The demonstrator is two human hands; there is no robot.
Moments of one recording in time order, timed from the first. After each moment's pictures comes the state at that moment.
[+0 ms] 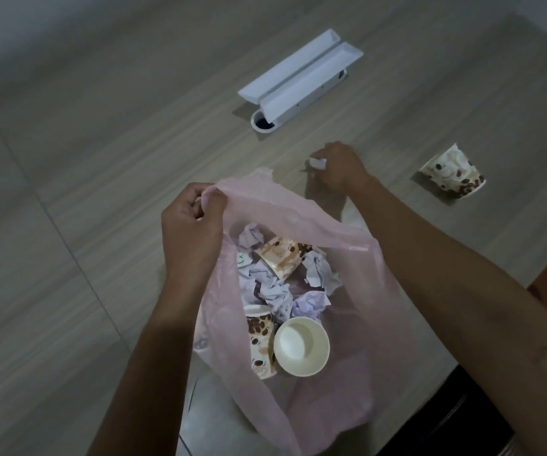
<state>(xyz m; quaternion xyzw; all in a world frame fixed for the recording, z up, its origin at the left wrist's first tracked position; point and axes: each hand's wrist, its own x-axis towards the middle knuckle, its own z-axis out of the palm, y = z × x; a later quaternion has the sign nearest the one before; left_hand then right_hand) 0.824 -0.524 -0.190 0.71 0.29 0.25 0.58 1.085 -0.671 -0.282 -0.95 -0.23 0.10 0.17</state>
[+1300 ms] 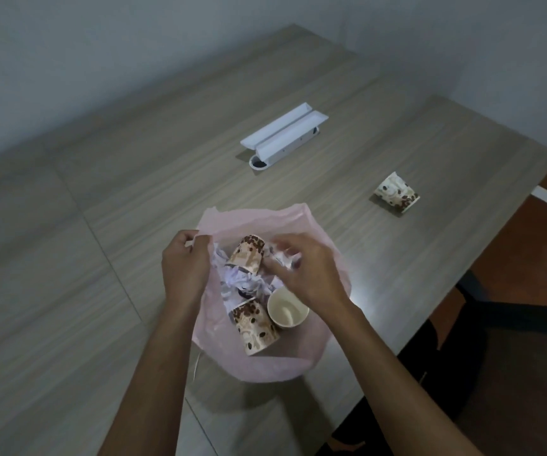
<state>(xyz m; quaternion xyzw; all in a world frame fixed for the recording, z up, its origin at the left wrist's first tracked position) 0.890 -0.460 -0.355 0.70 0.48 0.09 0.51 0.940 -0.638 -0.382 -0.87 -0.14 0.18 0.44</state>
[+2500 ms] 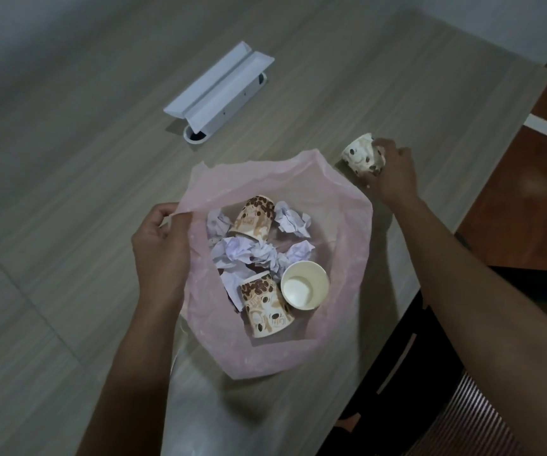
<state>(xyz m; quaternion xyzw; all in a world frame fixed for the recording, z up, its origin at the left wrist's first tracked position) 0.802 -0.501 -0.194 0.67 0.34 0.28 0.60 1.074 -0.758 -0.284 -0.94 -0.05 -0.04 0.34</state>
